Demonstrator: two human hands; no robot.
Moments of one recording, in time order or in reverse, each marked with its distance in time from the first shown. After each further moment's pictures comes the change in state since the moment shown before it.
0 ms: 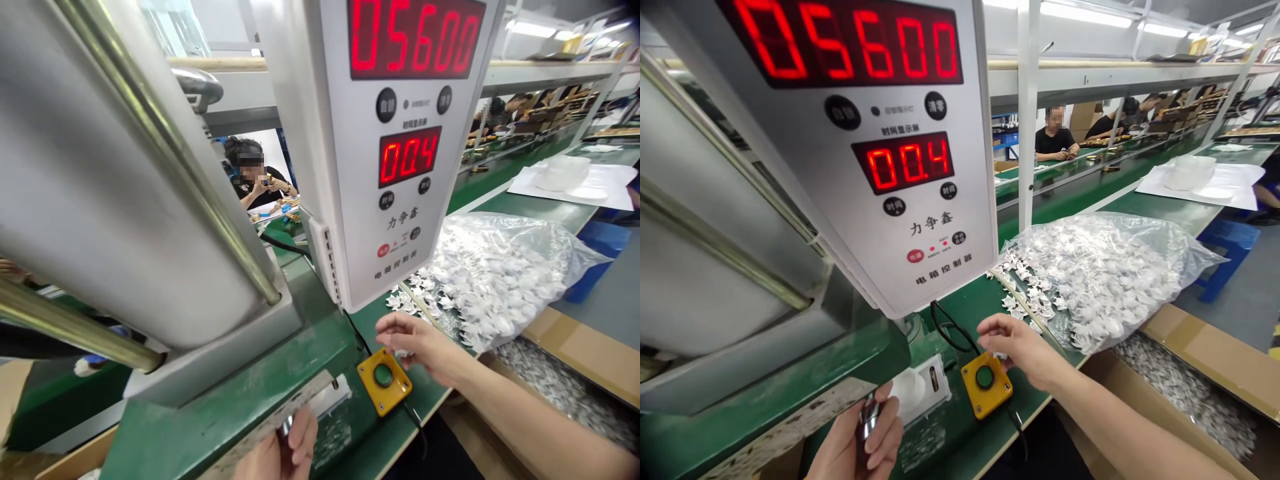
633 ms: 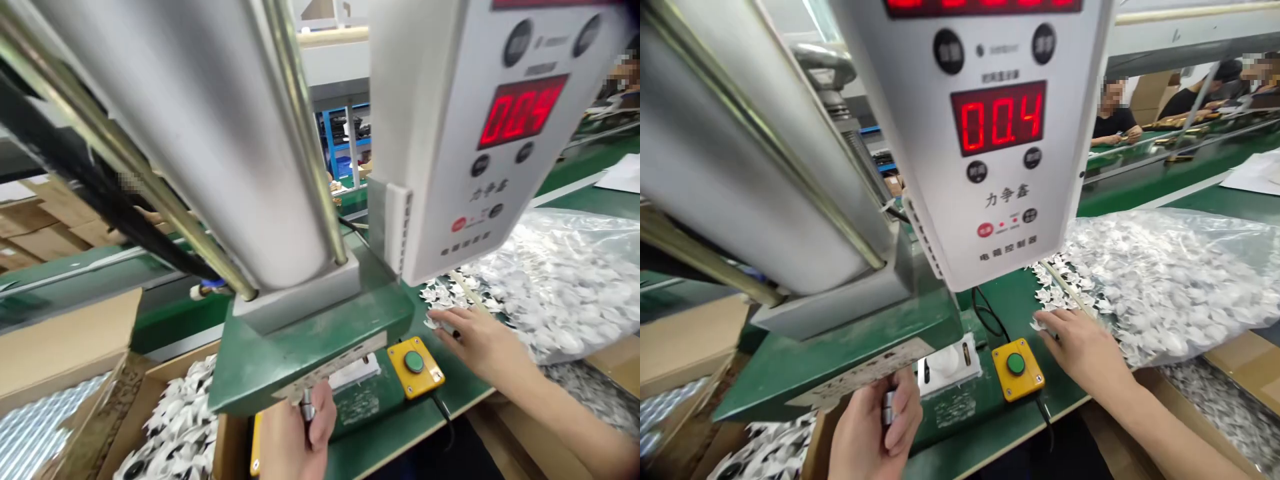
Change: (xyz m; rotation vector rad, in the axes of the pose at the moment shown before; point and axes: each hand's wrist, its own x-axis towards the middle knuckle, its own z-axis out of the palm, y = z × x) left_hand -0.018 0.001 -0.003 0.122 0.045 0.189; right_hand -0.012 0.030 -0.017 -0.907 0.250 -0.245
